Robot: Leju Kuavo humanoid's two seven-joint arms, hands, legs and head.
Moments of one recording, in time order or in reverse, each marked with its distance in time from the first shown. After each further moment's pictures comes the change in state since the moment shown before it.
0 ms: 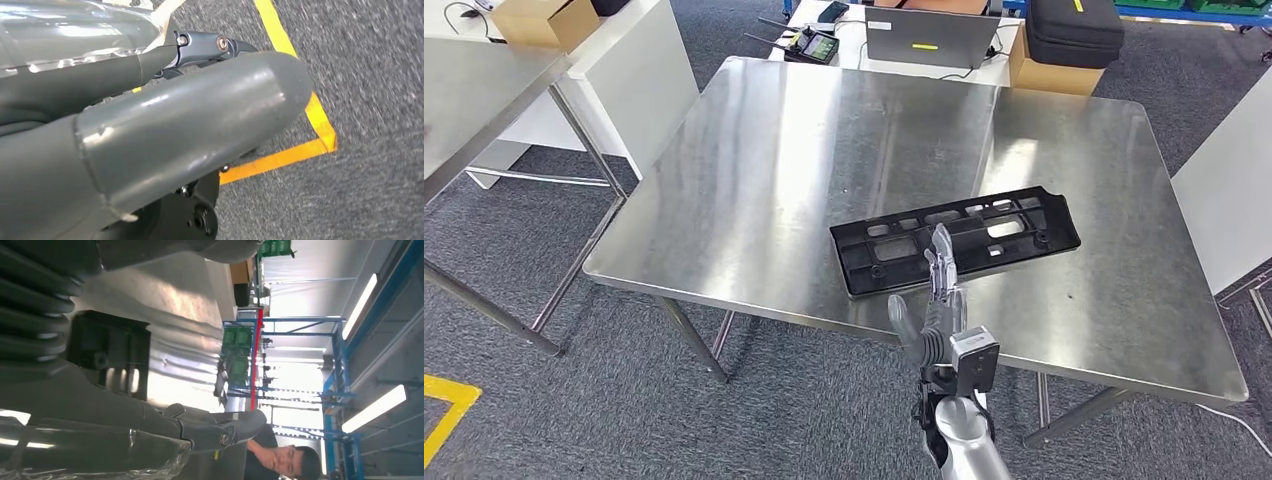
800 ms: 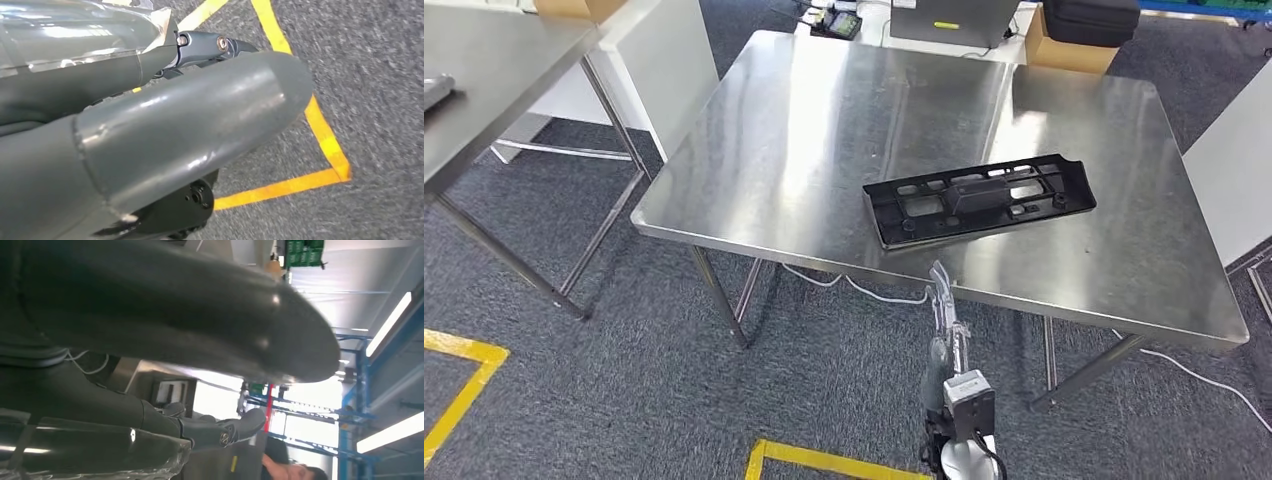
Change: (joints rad) left arm -0.006 -0.005 0.002 0.000 -0.023 -0.056 0.021; right arm 0.148 -0.014 0.009 -0.079 0.104 -0.012 -0.002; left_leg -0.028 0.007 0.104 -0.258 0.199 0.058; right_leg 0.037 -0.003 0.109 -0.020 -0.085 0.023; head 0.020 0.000
